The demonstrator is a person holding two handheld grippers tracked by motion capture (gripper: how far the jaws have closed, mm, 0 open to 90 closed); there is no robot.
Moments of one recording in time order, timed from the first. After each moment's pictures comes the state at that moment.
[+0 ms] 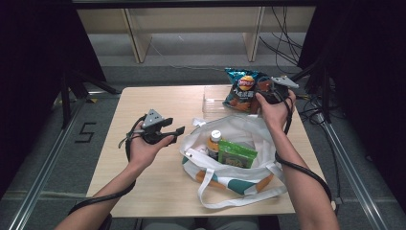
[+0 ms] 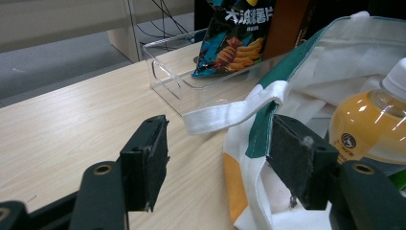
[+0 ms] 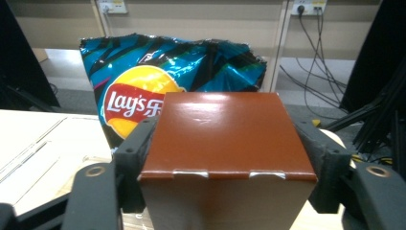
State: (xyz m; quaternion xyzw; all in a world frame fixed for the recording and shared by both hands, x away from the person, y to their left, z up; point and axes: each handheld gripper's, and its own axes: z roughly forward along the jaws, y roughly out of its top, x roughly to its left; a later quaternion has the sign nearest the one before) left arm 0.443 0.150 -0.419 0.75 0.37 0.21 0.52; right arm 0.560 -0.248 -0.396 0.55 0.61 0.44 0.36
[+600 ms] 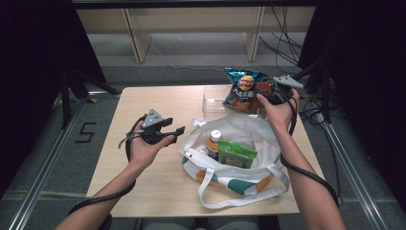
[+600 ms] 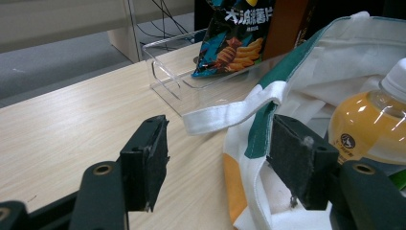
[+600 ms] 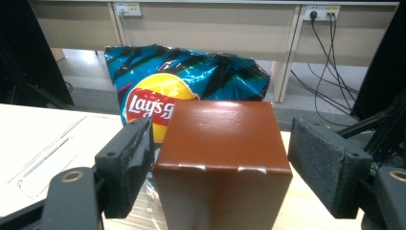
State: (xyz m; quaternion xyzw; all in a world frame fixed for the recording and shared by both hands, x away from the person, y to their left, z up) left arm 0.442 0.150 -0.419 0.75 0.37 0.21 0.52; right arm 0.546 -0.251 -0.384 0.54 0.62 0.45 0.34
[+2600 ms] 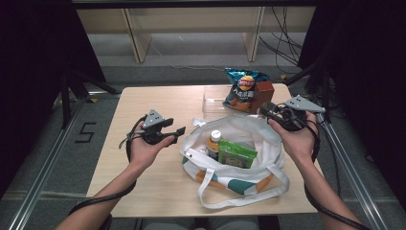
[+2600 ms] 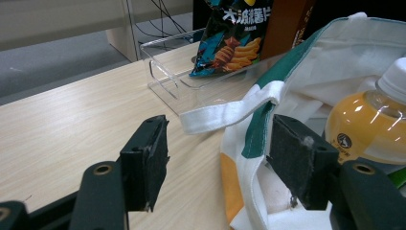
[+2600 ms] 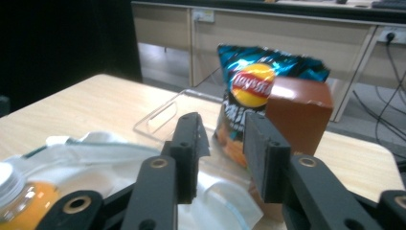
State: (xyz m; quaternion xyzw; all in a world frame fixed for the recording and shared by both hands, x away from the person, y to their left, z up) left arm 0.441 0.149 -0.419 0.75 0.37 0.21 0.51; right arm 0.433 -0.259 -0.360 0.42 0.70 0.50 0.30
